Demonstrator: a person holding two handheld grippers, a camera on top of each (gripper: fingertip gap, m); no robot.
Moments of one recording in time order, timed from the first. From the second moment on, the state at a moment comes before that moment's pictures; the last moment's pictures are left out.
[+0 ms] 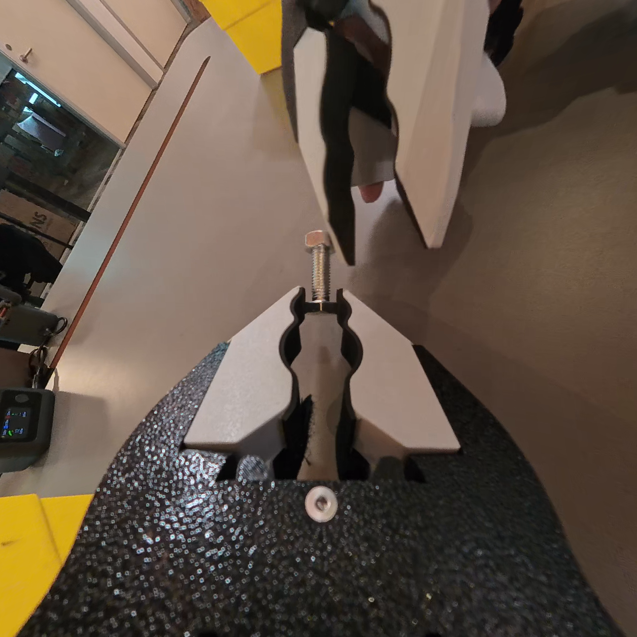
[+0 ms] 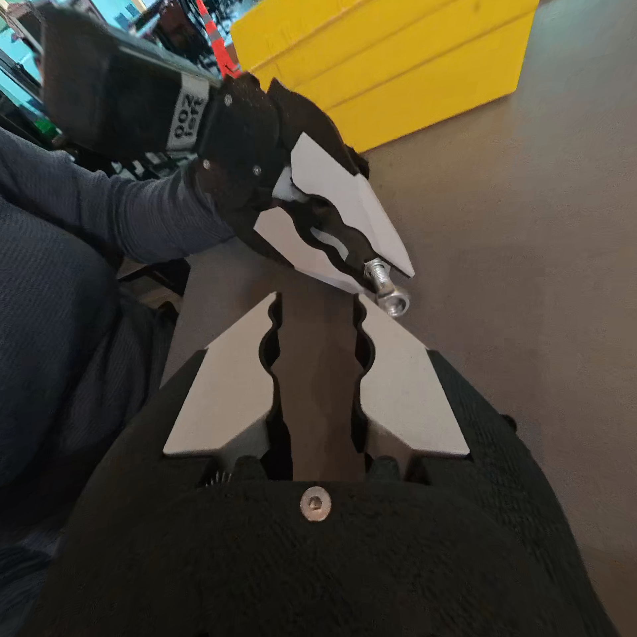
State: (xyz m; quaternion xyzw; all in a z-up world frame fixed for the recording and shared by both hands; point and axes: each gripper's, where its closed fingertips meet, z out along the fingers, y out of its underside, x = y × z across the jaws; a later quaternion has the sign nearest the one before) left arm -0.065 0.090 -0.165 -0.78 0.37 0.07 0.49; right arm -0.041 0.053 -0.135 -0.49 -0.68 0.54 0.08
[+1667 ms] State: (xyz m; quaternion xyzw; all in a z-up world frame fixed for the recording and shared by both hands) left arm -0.093 0.099 -0.145 -0.78 0.30 0.17 0.52; right arm -0.072 0.124 -0.165 -0.59 -0.67 0.37 0.26
